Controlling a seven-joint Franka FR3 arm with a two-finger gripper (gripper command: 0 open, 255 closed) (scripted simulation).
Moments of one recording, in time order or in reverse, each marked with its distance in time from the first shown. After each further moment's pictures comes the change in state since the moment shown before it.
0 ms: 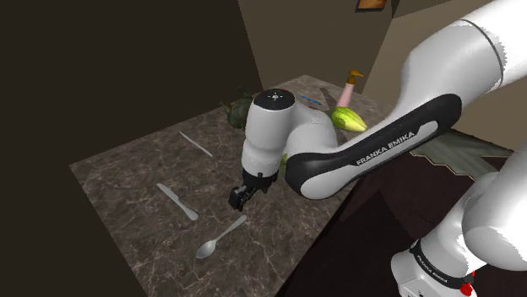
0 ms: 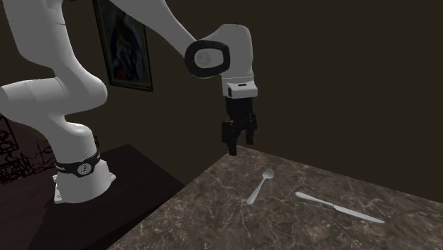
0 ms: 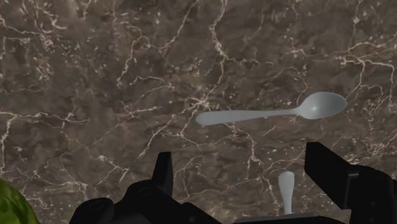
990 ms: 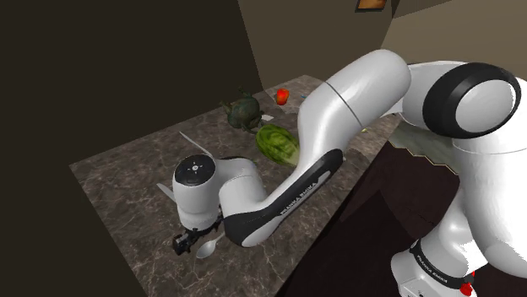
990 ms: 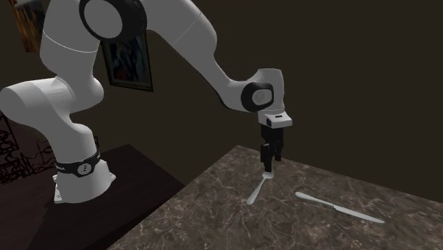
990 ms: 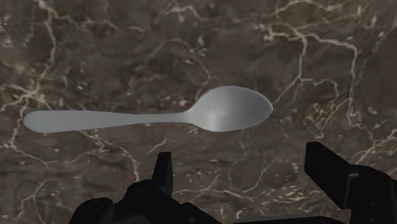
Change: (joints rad) arm 0.302 0.574 -0.125 0.471 -0.410 -0.009 0.347
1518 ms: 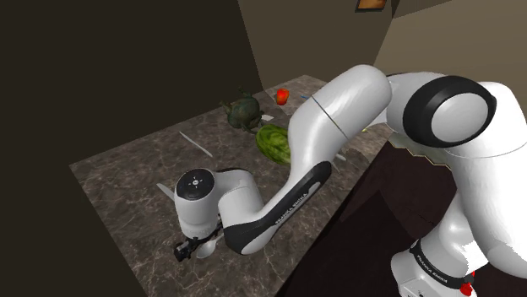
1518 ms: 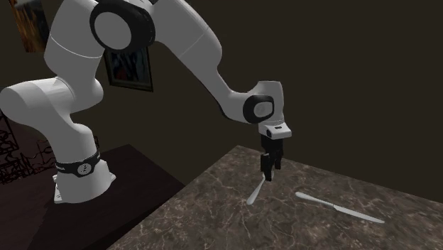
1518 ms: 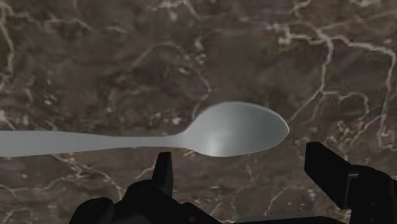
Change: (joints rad) arm 0.032 0.078 -0.039 0.029 -0.046 0.046 0.033
